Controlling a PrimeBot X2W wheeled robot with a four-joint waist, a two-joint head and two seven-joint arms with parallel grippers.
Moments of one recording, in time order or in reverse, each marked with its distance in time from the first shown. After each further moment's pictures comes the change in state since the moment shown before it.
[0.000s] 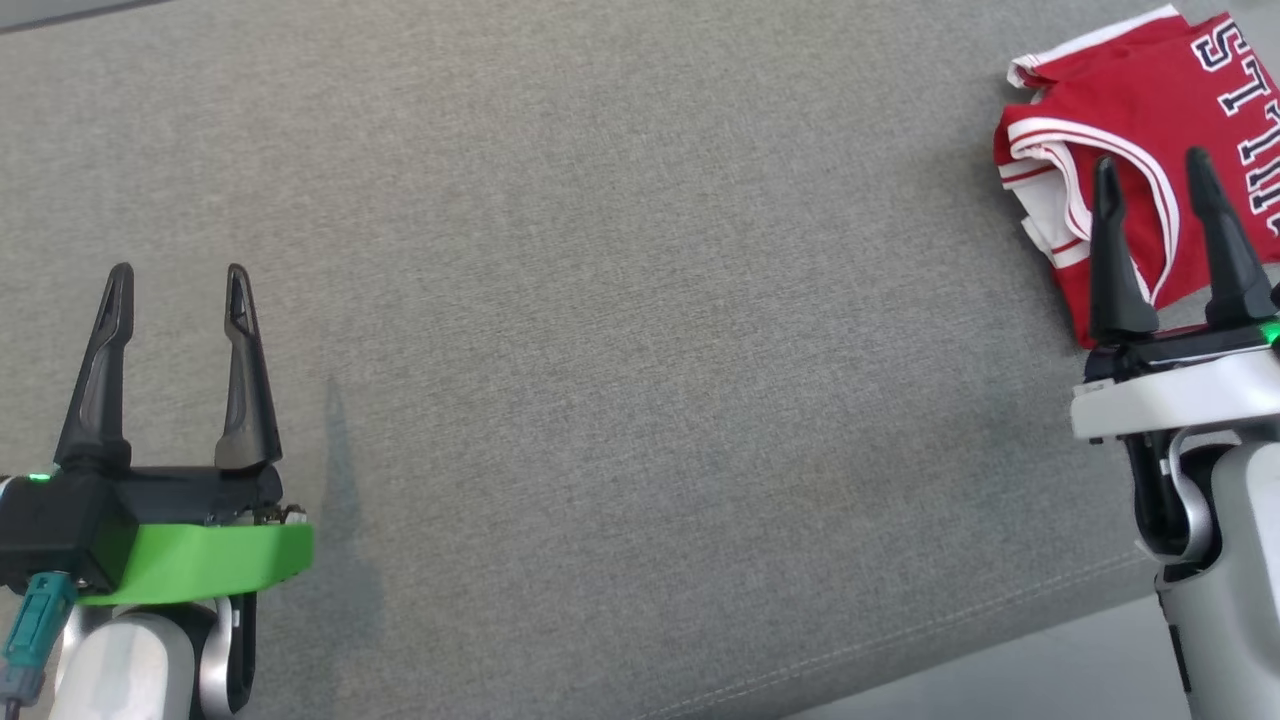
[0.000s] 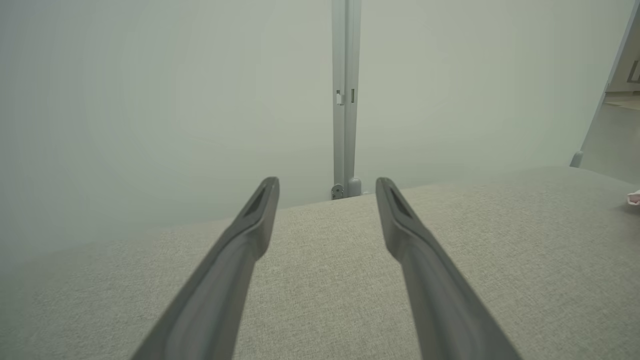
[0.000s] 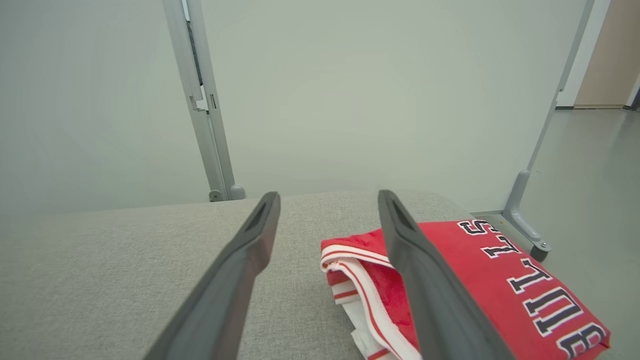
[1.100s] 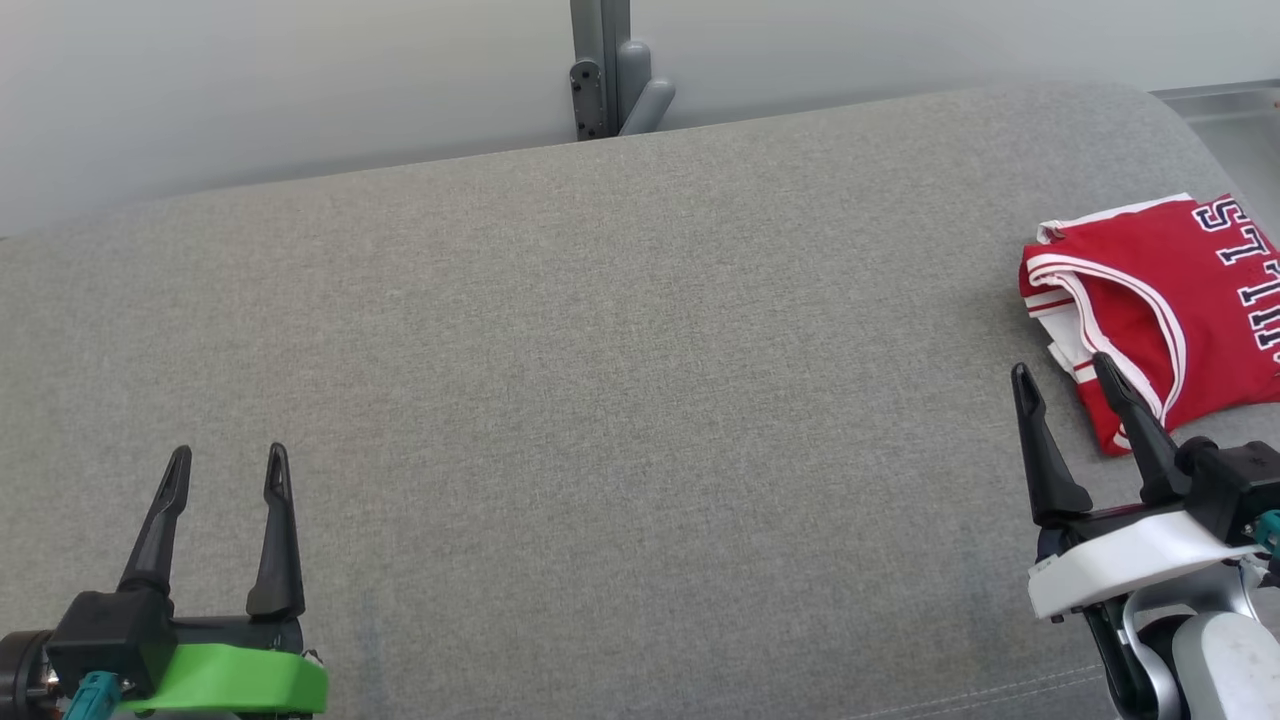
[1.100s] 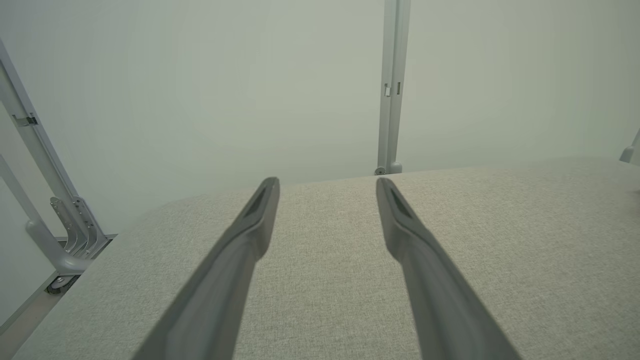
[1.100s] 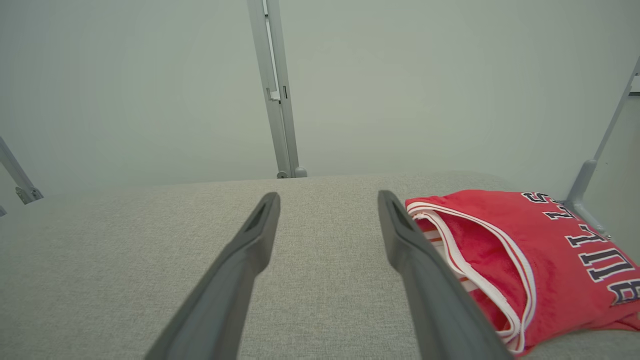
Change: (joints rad) left arm 0.225 0.014 -0.009 0.076 -0.063 -0.004 0.011; right arm 0.302 0.048 0.044 -0.119 -0.043 0.000 0.127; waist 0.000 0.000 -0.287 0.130
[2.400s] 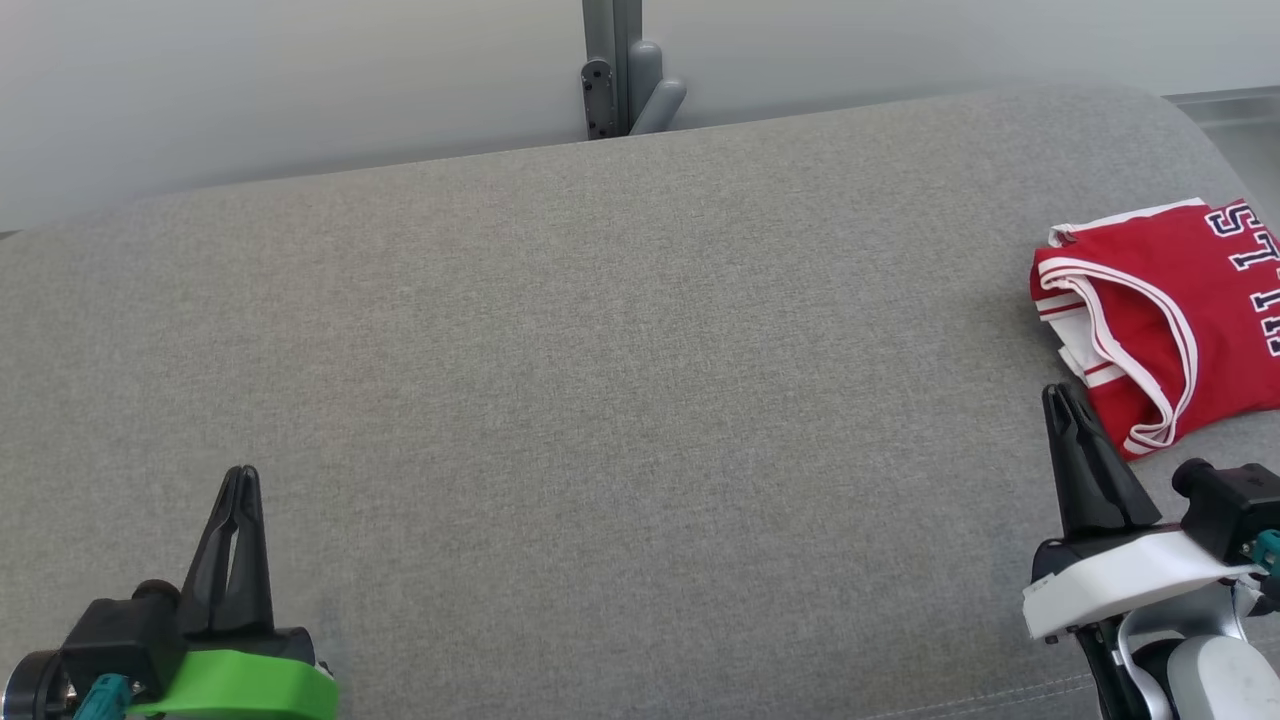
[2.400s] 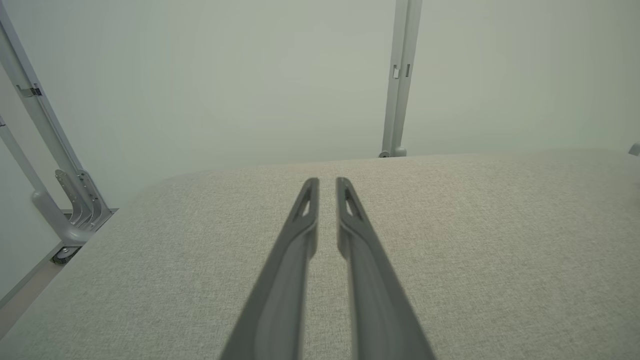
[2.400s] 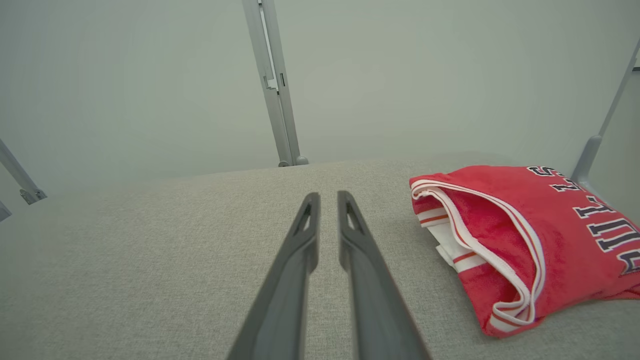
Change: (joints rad) left arm 0.013 -0.003 -0.016 0.028 -0.023 0.023 0.010; right arm 0.037 0.032 -0.021 -0.007 0.005 0.000 0.016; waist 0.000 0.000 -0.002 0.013
